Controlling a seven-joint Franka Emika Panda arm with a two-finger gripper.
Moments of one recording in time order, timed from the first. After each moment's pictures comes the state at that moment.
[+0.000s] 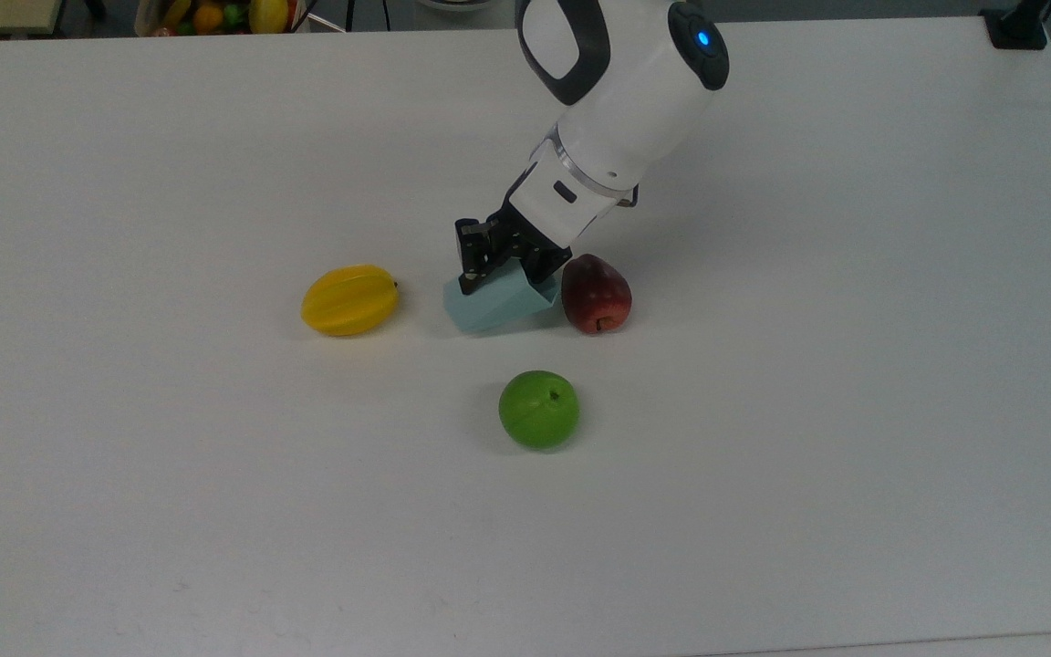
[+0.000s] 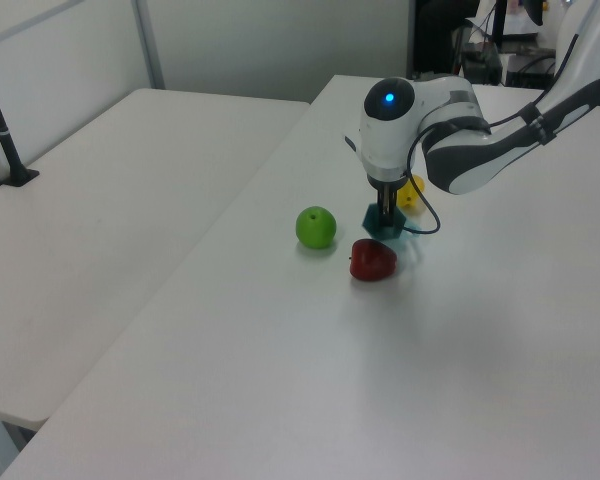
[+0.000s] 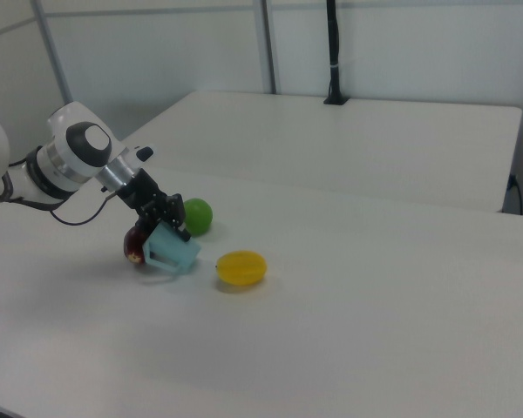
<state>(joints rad) 0.45 0.45 -0.16 -1.68 -0.58 2.09 0.30</state>
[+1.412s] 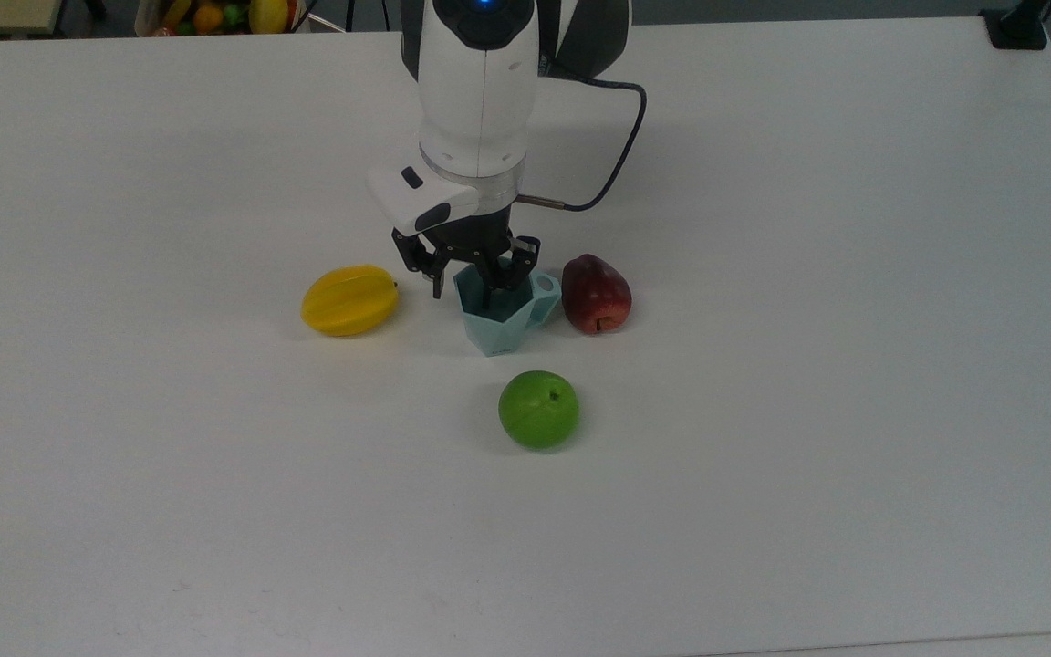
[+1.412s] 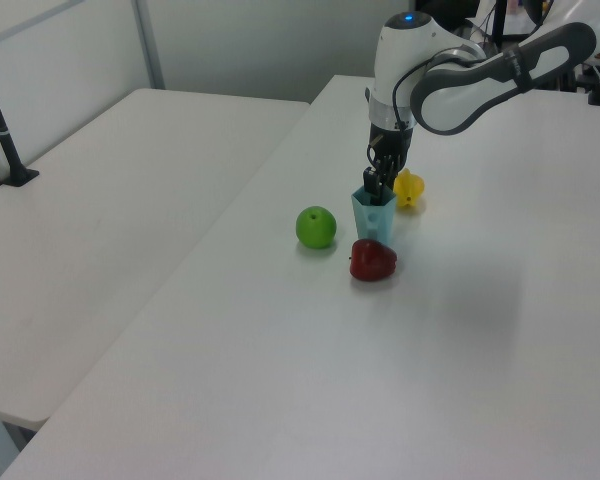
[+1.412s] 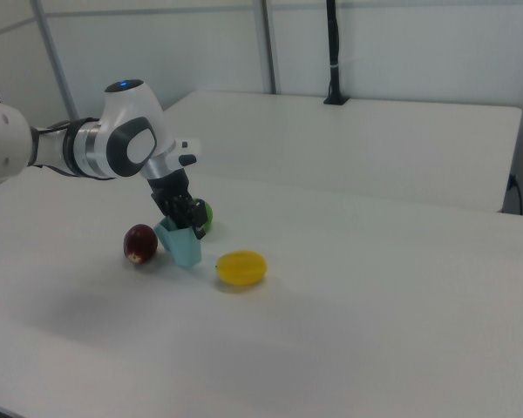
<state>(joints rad) 0.37 0.41 -0.26 -1.69 -0.01 2.23 0.25</state>
